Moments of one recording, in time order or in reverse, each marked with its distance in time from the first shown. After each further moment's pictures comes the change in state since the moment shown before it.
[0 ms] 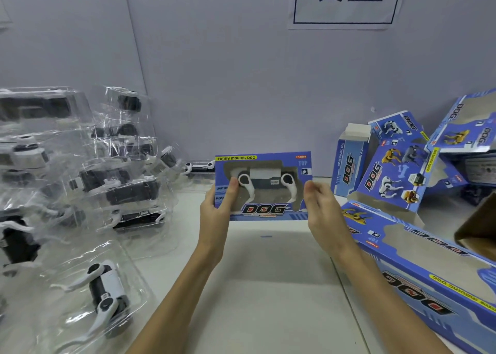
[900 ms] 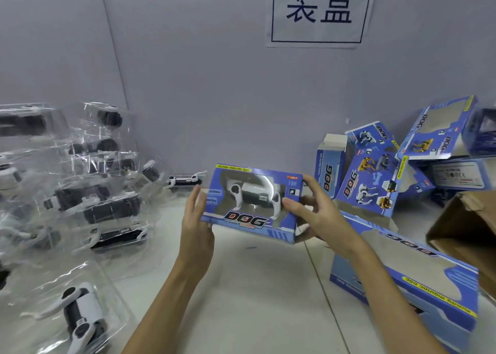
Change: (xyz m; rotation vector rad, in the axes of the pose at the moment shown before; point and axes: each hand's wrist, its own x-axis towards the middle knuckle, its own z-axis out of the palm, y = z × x) left_hand 0.011 -0.010 -0.011 -0.146 -0.040 -0.043; right_hand 0.011 -0.021 -0.046 0.310 -0.267 0.195
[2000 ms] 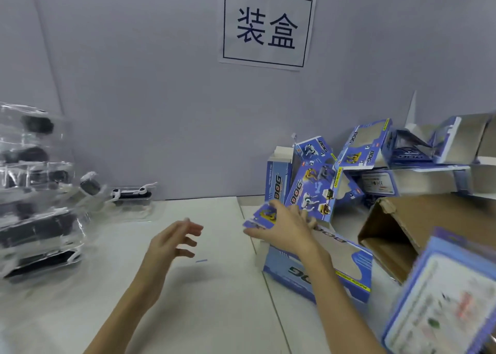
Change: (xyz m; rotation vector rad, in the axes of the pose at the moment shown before) left_hand -0.022 -0.002 0.020 0.284 -0.242 -0.077; right_hand -0.003 0.001 -0.033 -0.996 0.199 0.289
